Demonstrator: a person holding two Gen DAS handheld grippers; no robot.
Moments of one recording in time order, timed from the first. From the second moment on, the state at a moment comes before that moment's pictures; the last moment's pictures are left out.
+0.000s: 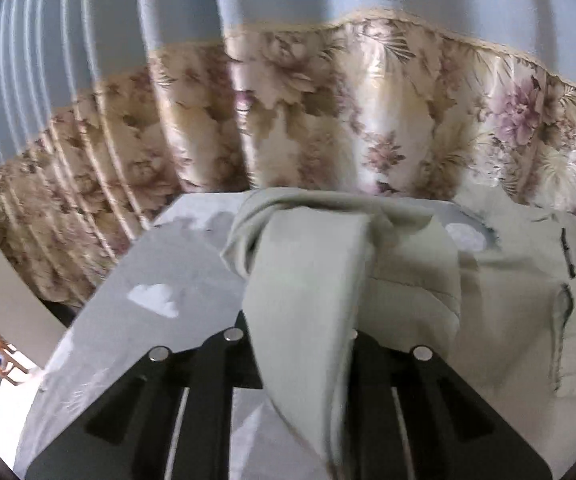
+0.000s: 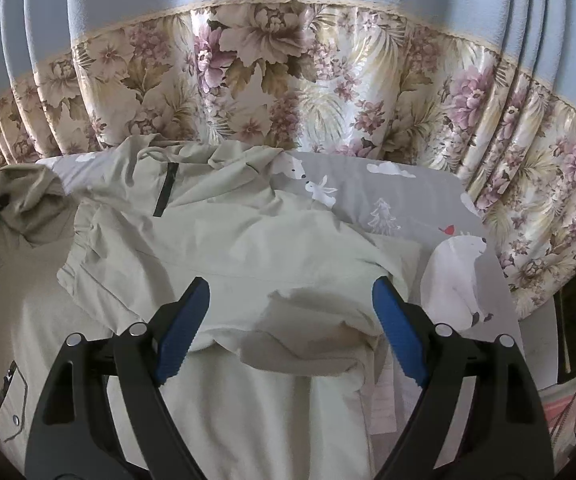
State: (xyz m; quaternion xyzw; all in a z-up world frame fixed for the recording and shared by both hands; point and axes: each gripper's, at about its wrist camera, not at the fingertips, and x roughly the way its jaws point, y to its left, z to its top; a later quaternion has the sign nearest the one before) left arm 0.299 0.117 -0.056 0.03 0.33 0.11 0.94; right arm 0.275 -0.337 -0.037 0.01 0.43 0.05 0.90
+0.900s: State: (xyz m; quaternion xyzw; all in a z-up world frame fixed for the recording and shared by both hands) left arm 0.311 -0.044 -0.048 -0.01 0.39 -0.08 0.92; right arm 0.252 -0.351 -0.036 0.04 0.42 0.05 0.90
